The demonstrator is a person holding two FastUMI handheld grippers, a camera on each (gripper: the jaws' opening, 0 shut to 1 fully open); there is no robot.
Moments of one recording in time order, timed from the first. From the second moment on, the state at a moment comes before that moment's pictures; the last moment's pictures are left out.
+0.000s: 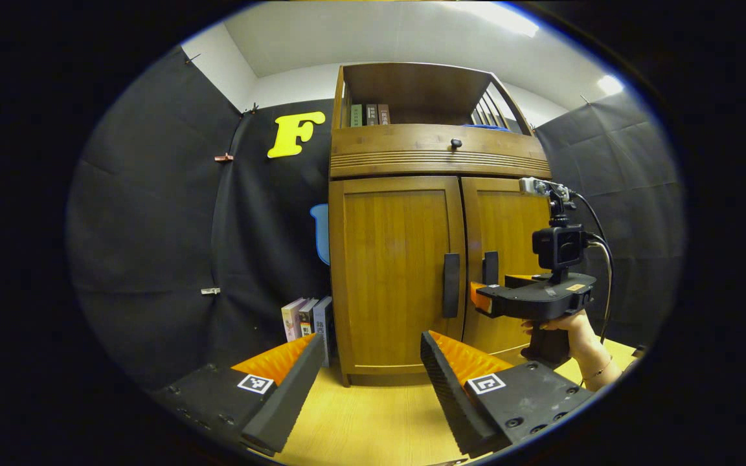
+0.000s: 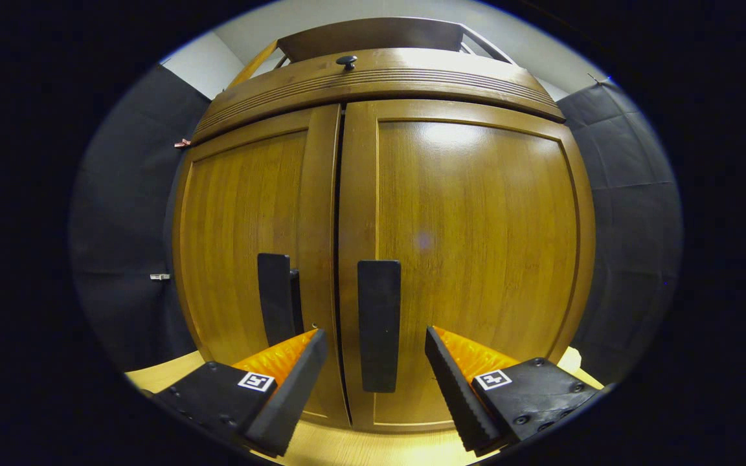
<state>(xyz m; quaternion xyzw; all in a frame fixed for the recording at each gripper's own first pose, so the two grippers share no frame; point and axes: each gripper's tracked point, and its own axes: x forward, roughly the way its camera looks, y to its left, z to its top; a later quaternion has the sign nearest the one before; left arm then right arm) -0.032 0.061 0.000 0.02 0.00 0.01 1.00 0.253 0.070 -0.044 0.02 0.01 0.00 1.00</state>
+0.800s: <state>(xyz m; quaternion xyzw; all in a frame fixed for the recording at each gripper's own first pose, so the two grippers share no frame) -0.037 0.068 -0.003 0.01 0.01 0.04 1.00 0.251 0.067 -0.052 0.01 0.03 0.00 1.00</state>
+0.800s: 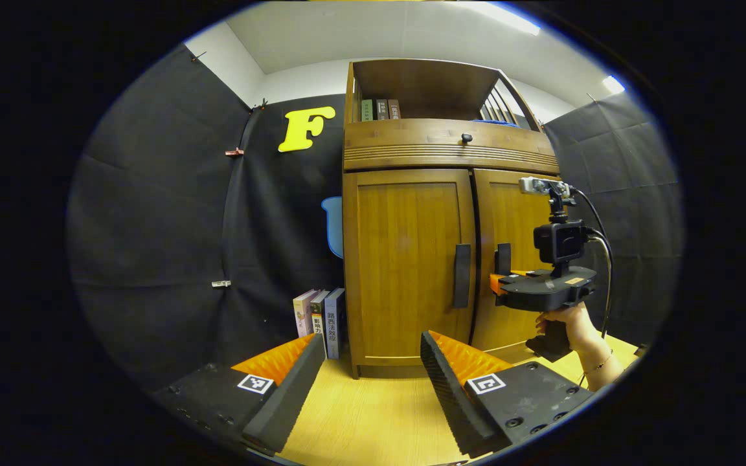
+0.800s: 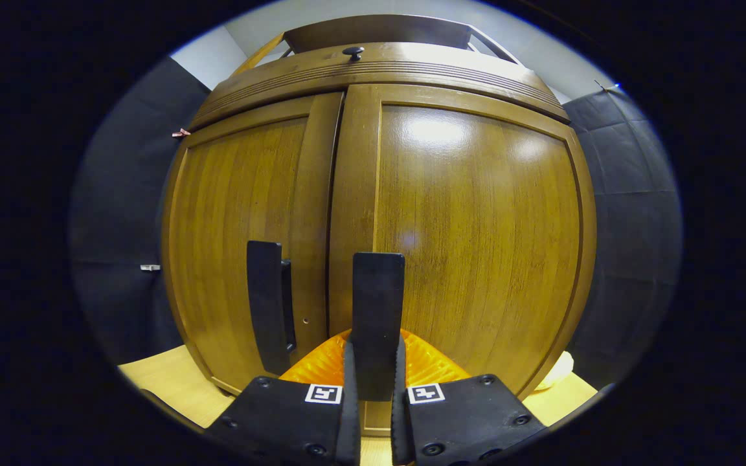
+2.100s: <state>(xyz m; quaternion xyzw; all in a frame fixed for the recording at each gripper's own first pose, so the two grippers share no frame) -0.044 0.057 0.000 0.01 0.01 0.03 1.00 0.116 0.018 -0.039 0.01 0.03 0.07 1.00</state>
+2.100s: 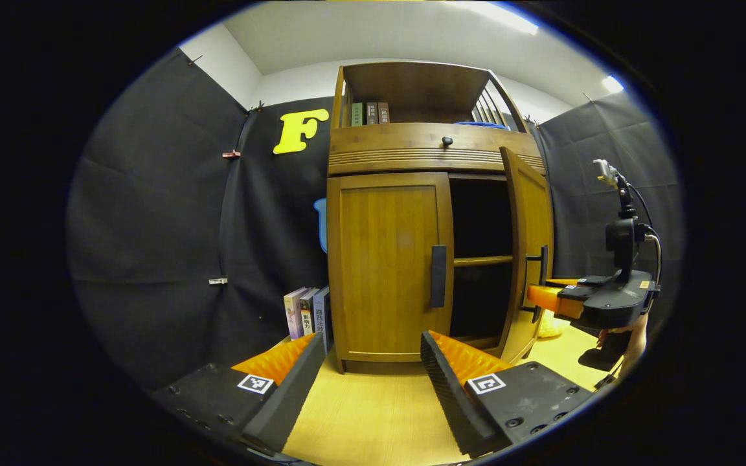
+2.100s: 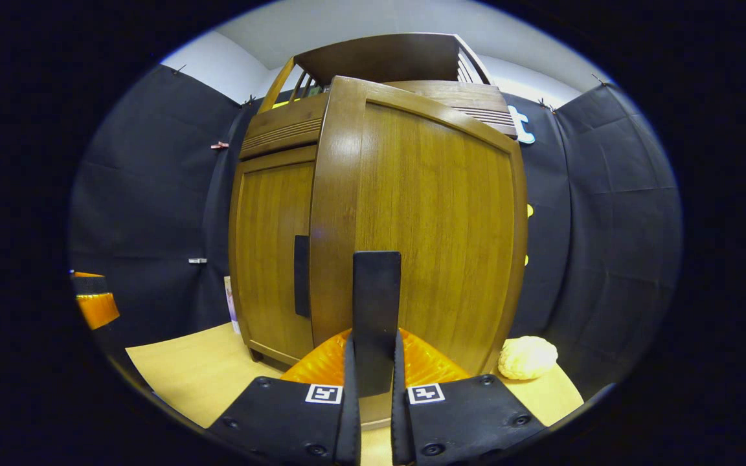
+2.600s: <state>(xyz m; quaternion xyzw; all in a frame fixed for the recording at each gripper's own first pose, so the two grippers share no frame) -0.039 0.039 0.008 0.02 -0.01 -0.01 1.00 0.108 0.002 -0.028 0.01 0.03 0.03 1.00</state>
